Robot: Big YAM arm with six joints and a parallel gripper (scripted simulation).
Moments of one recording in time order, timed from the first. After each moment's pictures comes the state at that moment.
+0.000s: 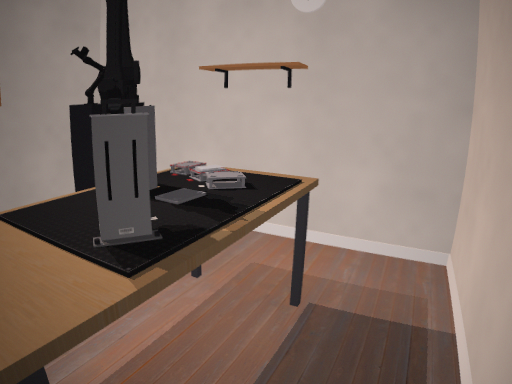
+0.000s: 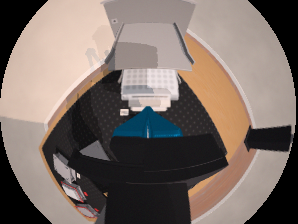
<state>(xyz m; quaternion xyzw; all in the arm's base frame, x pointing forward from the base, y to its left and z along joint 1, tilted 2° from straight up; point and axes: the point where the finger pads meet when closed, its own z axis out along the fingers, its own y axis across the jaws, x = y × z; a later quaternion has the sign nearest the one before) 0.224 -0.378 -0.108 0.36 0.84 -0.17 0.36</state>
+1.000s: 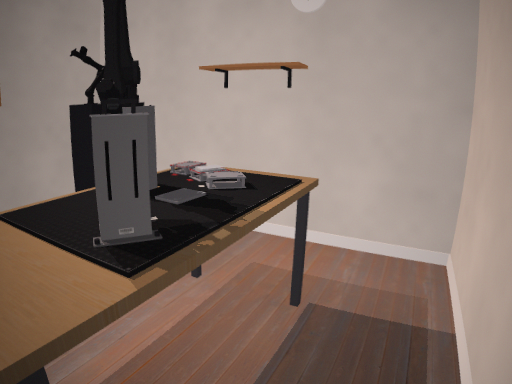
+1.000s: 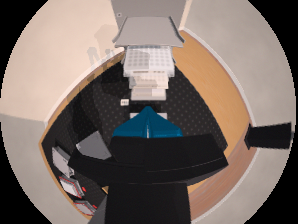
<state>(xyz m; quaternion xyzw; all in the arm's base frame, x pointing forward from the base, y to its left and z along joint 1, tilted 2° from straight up) 0.194 -0.348 -0.107 0.36 0.84 -0.17 0.36</state>
